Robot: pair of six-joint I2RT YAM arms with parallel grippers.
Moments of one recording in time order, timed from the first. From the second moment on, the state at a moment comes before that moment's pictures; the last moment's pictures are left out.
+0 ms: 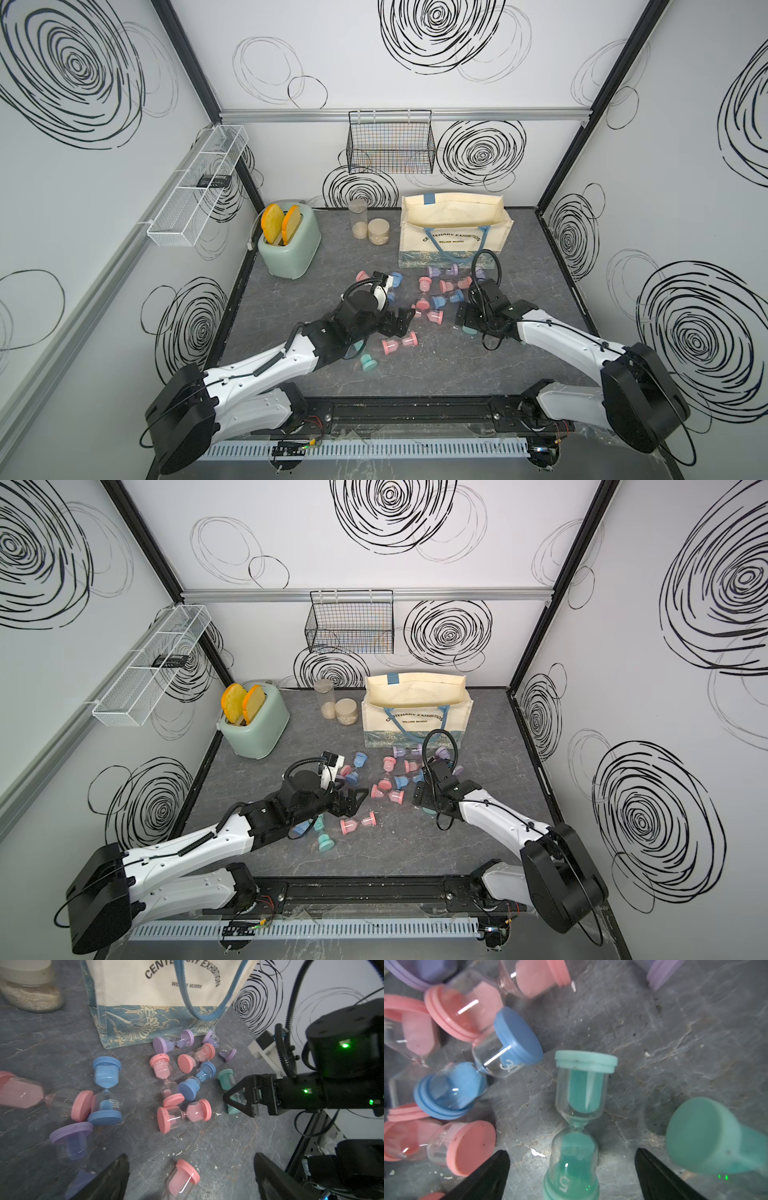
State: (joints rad) left arm -0.86 1.11 0.61 0.00 -0.01 -0.51; right arm 0.54 1.27 0.61 -0.48 0.12 0.78
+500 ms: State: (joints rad) left arm -0.88 1.12 0.64 -0.03 0.00 -0.48; right arm 0.58 1.30 0.60 -0.49 0.15 0.85
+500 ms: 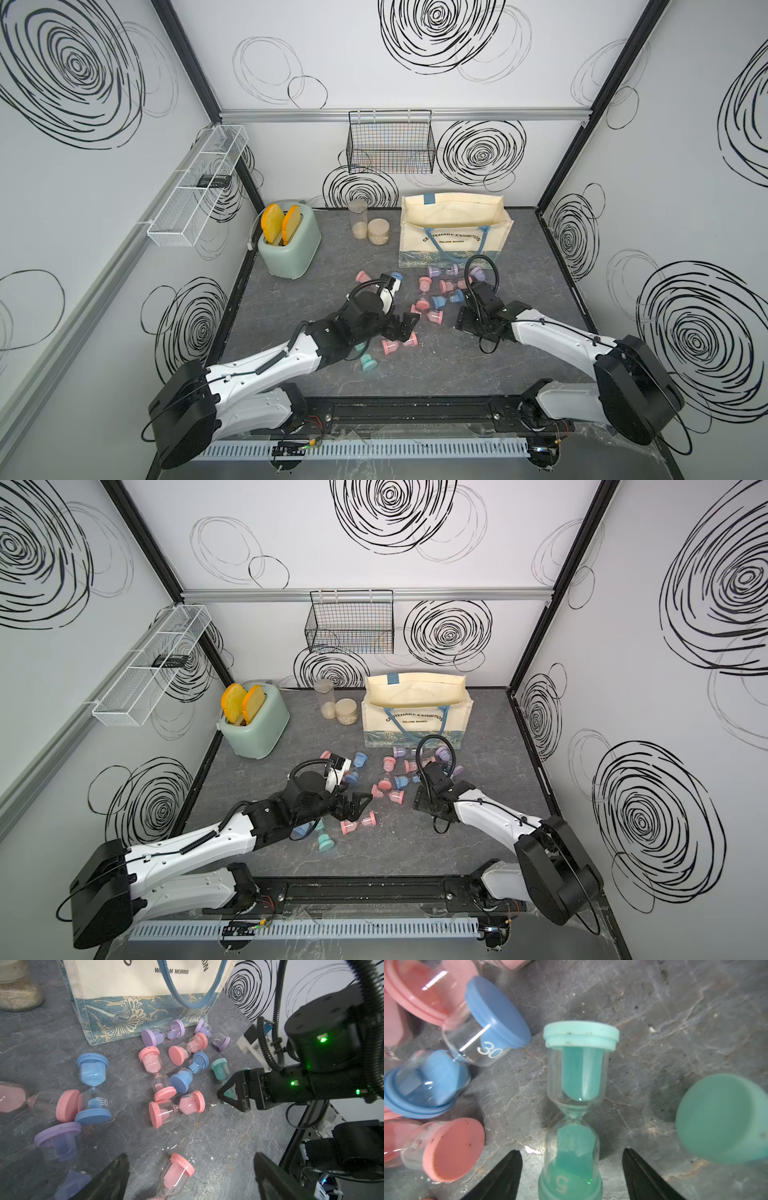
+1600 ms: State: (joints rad) left arm -0.88 1.12 0.65 -0.06 -0.02 -0.47; right arm 0.59 1.35 0.60 -0.48 0.17 0.85
